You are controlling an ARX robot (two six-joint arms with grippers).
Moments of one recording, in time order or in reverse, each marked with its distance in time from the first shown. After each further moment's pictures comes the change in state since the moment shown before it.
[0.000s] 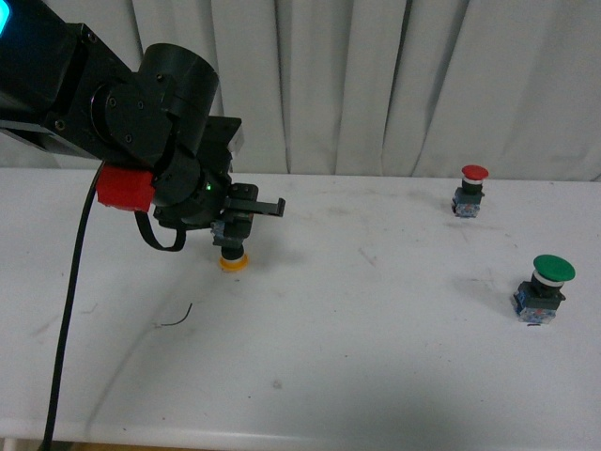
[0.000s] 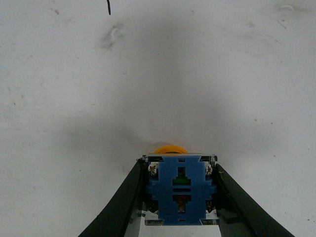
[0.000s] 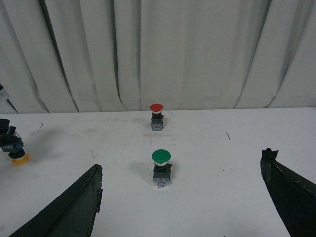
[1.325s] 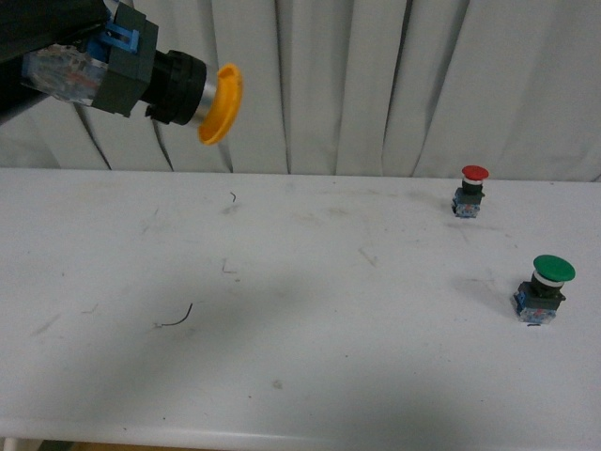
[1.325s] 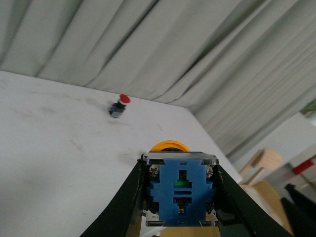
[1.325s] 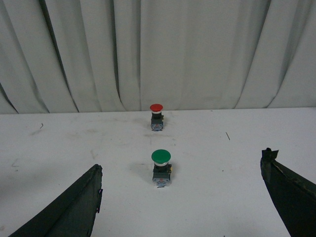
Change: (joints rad) left arm 0.108 -1.192 -1.083 0.698 0.642 -0.555; right arm 0.000 0.000 0.000 0.000 0.000 0.000
